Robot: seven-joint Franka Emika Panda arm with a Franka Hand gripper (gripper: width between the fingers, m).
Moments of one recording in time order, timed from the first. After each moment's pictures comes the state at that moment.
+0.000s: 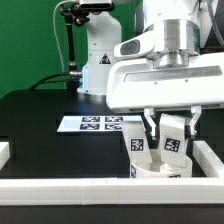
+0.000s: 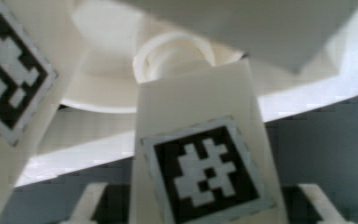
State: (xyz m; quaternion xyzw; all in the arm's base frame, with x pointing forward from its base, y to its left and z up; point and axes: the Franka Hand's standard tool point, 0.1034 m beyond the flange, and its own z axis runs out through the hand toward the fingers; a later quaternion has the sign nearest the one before) arm 0.643 0.063 0.079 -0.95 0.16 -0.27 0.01
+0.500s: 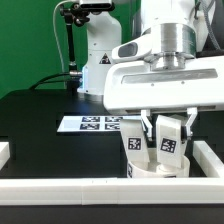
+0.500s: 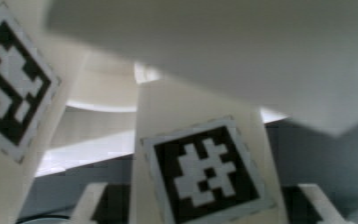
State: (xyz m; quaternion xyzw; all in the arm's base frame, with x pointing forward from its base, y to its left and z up) arm 0.640 0.061 0.078 -0.94 0.15 -0.30 0.01
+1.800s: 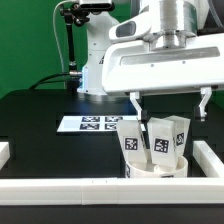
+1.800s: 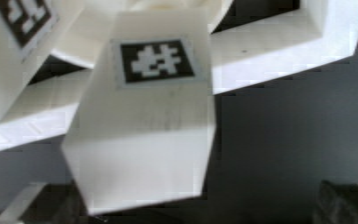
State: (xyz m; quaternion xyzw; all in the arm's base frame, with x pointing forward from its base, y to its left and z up) arm 0.646 0.057 0.112 -0.96 0.14 -0.26 0.02
